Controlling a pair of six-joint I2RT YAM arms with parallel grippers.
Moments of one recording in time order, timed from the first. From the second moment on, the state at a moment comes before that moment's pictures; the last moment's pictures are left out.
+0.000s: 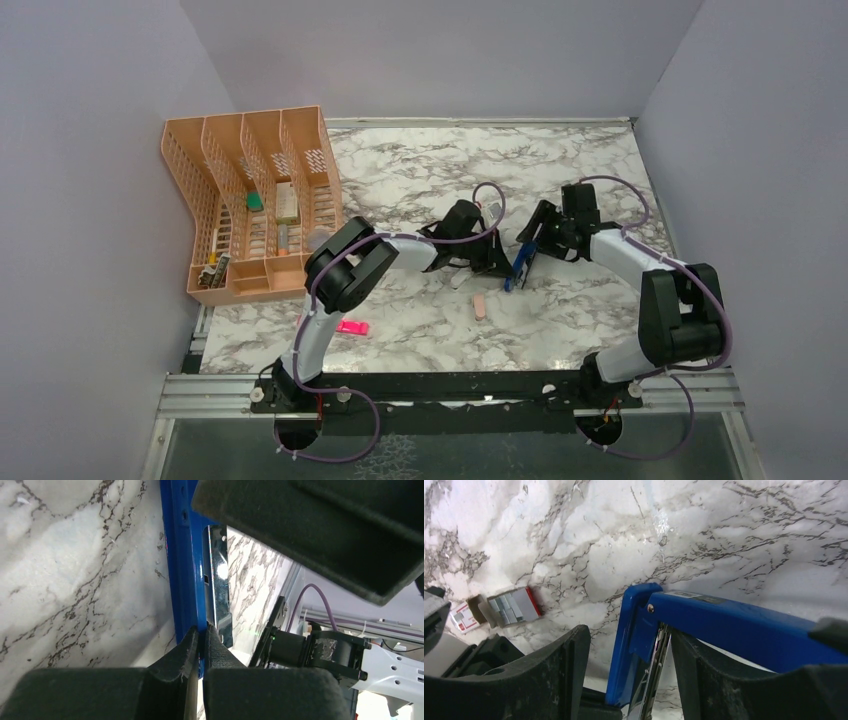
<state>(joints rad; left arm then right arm) -0.82 2.15 1.26 0.34 0.62 -0.91 0.14 1.49 0.80 -0.20 -0.14 0.57</state>
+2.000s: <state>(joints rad) -0.73 2.18 1.18 0.51 0.63 -1.01 0.16 1.62 0.95 -0.21 0.19 0.57</state>
